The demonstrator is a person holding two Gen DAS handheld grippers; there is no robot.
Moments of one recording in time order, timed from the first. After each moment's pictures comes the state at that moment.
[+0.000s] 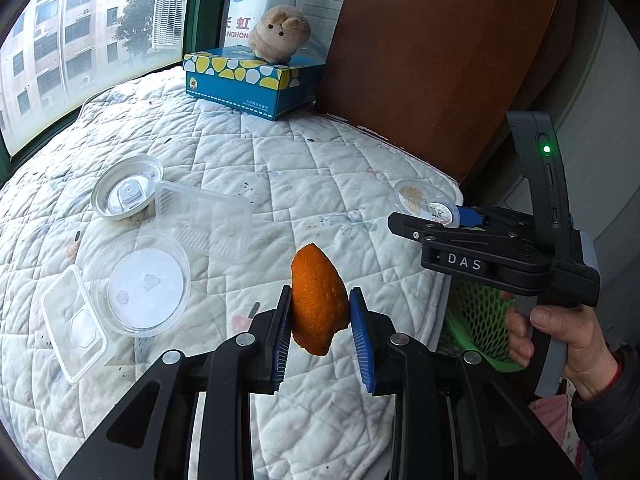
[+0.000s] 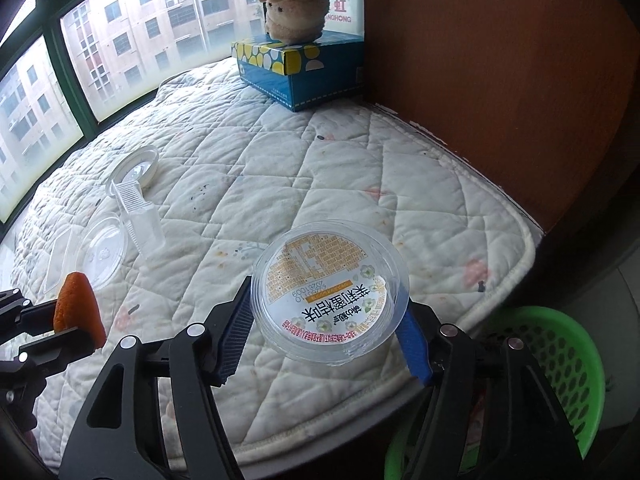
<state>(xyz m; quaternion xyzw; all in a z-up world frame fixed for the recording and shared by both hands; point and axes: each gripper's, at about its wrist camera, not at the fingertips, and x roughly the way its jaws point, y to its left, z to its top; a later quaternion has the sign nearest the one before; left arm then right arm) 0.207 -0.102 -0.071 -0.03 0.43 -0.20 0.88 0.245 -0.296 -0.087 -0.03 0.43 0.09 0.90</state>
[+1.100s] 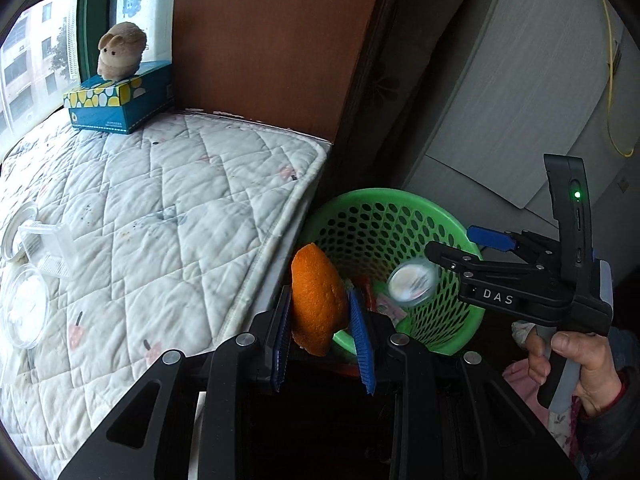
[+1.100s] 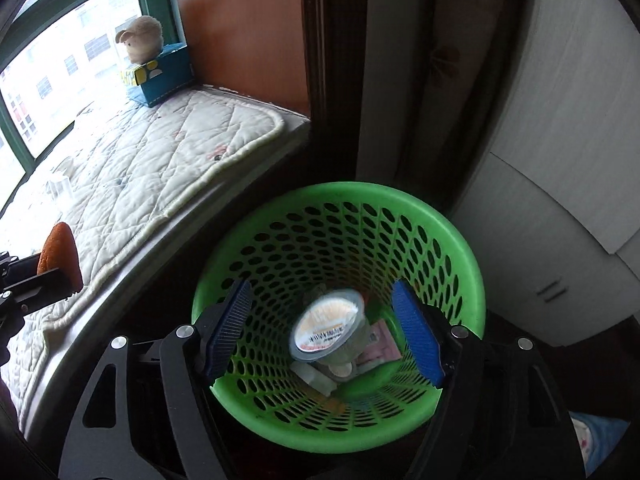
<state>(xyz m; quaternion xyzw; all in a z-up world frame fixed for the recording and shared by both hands) 0.160 -0.253 -0.065 0.03 0.44 -0.31 0.85 0.113 -0.468 -0.092 0.03 0.43 -0.06 0.90</state>
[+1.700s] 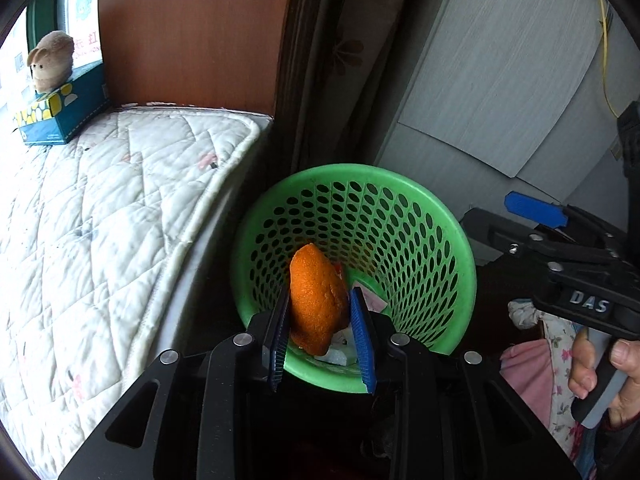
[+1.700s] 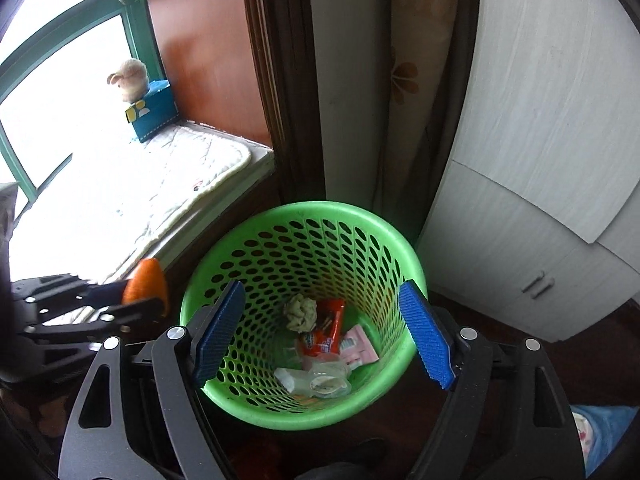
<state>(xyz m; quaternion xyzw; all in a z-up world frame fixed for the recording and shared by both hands) 0.164 -0.331 -0.092 0.07 0.46 -0.34 0.82 0.077 -0.505 -0.064 0.05 0.39 -0.08 0.91</state>
